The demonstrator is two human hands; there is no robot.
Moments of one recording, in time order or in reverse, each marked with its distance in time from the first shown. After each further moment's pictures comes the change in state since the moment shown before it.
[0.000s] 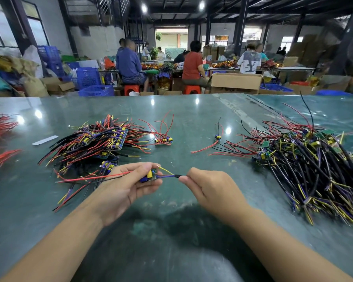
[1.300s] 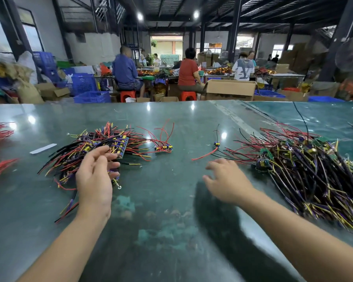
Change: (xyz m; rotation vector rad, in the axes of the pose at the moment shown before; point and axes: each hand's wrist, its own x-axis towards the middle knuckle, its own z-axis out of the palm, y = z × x) left_hand 0.024 0.011 -0.027 0.131 0.663 0.483; right_hand 0.028 0.047 0.001 -0.224 -0.360 0.512
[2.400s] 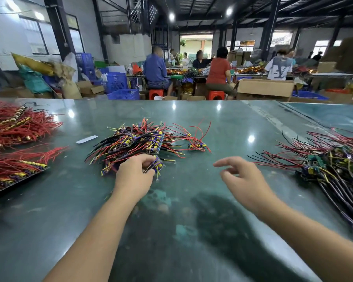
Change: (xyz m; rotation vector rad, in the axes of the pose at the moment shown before) left_hand 0.017 0.004 -0.029 0.997 -0.268 0.069; right_hand -0.012 -0.054 0.011 0.773 0.099 -0.068
